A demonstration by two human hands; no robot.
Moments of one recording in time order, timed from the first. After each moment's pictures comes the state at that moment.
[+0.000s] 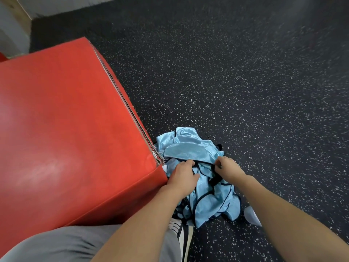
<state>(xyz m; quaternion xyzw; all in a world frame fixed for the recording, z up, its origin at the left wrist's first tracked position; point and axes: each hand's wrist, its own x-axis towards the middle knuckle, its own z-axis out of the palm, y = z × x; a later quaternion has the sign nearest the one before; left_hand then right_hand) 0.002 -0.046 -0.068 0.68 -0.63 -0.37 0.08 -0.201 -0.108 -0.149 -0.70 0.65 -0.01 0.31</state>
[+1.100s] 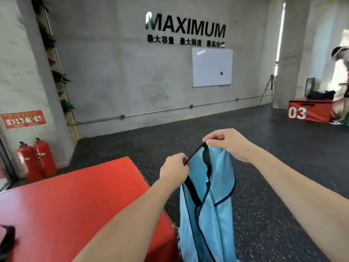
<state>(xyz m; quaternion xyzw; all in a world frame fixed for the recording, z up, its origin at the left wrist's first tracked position) 0.031 -0.013 0.307 0.64 -0.69 -0.09 0.32 -0.186 -0.027 0.379 -0.76 0.43 -0.38 0.30</state>
